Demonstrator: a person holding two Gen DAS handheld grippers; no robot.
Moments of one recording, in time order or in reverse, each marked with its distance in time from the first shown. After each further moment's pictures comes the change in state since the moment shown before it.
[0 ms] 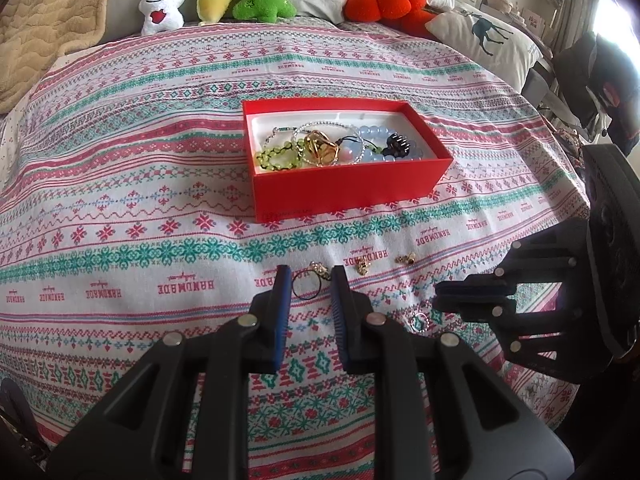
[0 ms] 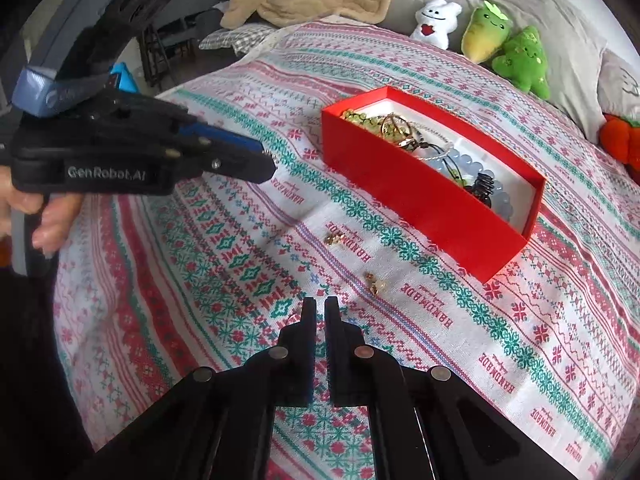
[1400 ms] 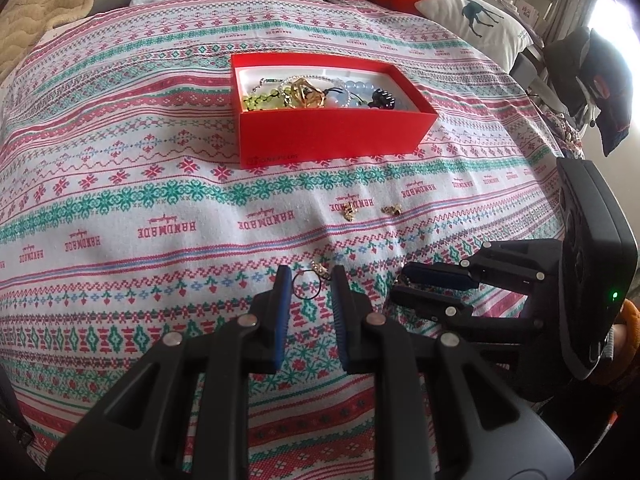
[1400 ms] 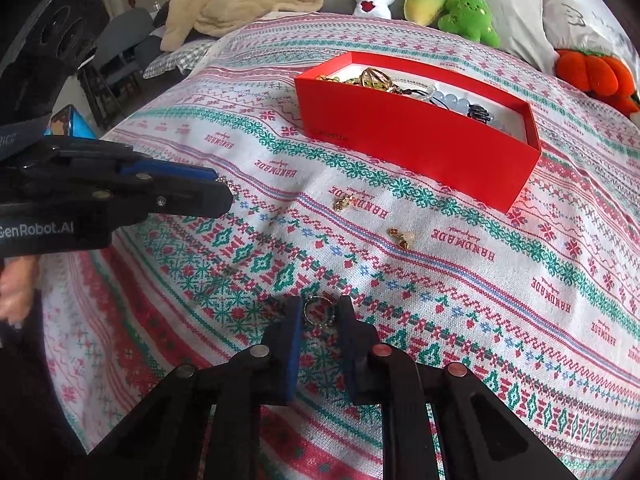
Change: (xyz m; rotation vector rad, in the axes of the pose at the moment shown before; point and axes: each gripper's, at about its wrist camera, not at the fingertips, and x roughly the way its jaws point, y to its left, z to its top) left arm 0.001 0.002 -0.027 -0.009 0.084 -0.068; right arm 0.022 0.023 -0.024 0.228 -0.002 -0.068
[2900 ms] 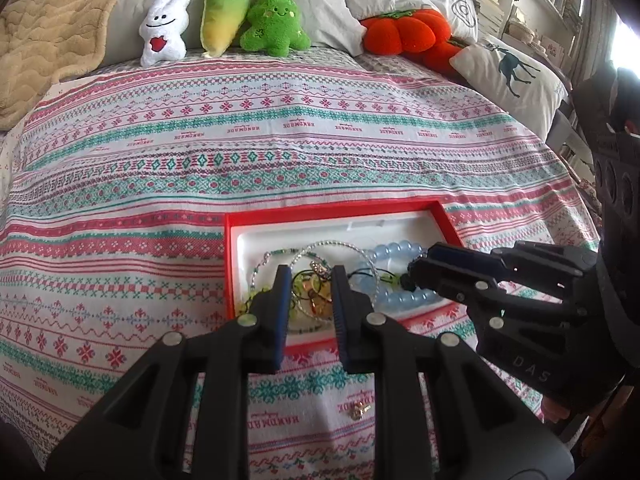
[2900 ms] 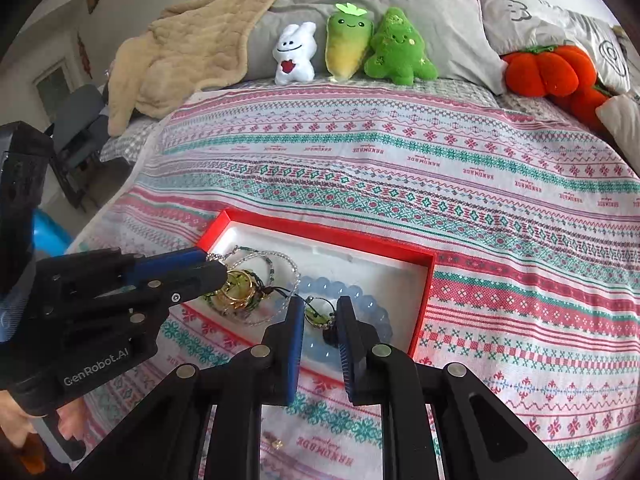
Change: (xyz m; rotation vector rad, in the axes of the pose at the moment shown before) left arm 0.035 -0.006 0.116 -0.043 -0.177 0.116; right arm -0.008 -0.101 0.120 0.185 -0.137 -0.050
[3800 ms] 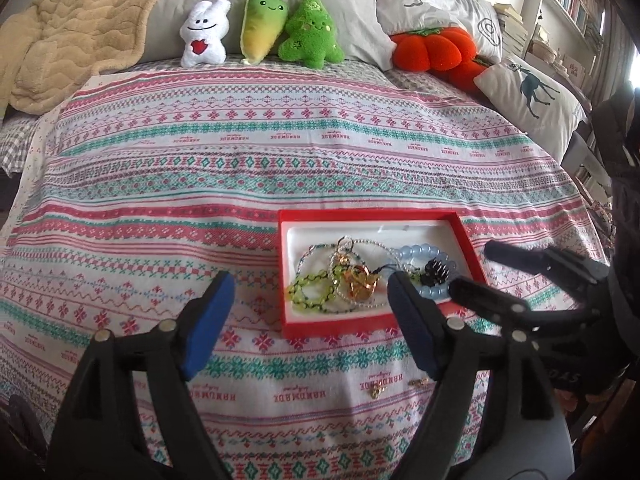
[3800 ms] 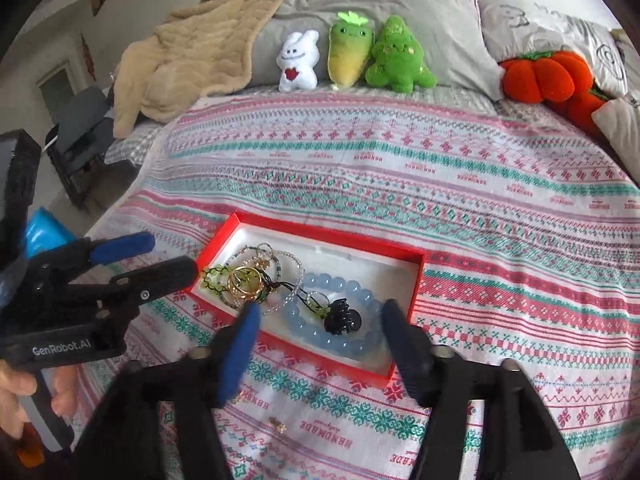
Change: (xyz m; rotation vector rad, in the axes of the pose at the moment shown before) left arm -0.036 0.020 -0.009 -0.071 -0.019 0.071; right arm -0.029 0.003 -0.008 -0.012 -0.040 0.000
